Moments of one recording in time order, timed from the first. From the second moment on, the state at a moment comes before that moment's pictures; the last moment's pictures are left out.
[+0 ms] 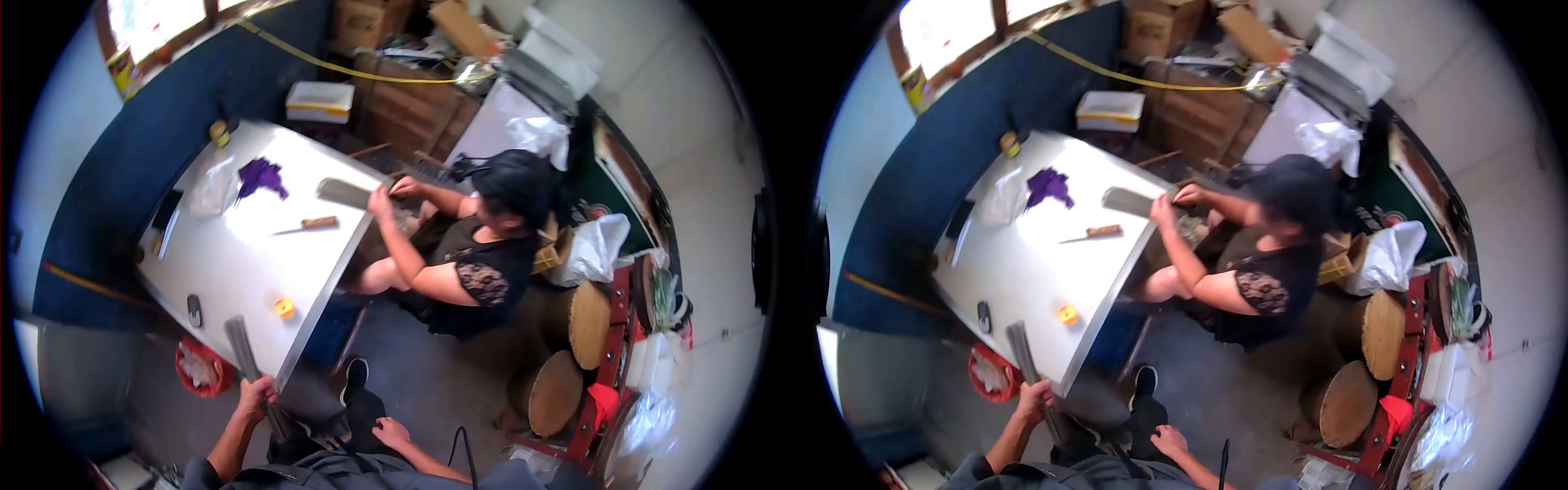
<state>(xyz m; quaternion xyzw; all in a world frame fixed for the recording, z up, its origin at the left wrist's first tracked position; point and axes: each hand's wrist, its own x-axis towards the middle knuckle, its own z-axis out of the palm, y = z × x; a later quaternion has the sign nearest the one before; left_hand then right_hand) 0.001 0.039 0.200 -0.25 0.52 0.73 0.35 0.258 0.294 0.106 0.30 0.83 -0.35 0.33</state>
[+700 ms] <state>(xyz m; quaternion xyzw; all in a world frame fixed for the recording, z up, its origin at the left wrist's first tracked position) 0.006 0.193 0.248 -0.11 0.49 0.58 0.64 0.372 0.272 0.131 0.63 0.66 -0.38 0.12</state>
